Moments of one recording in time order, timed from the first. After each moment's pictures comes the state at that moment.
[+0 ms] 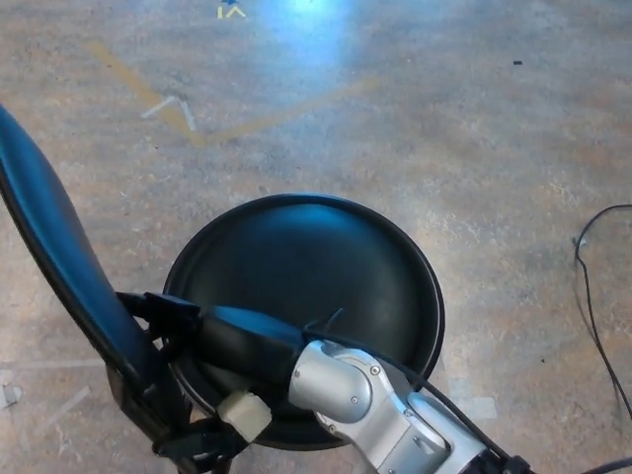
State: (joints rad) left_arm -0.04 0.22 0.22 1.34 0.03 -0.08 0.06; right_arm -0.53 0.09 0.63 0.47 -0.46 -0.08 0.31
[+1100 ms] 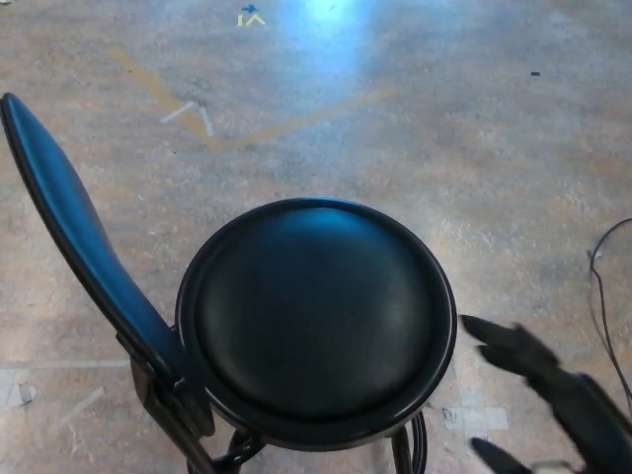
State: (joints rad) left_arm -0.06 0.22 0.19 1.34 0.04 -0.08 0.07; right_arm 0.21 -0.31 0.01 0.04 -0.26 -0.42 0.20
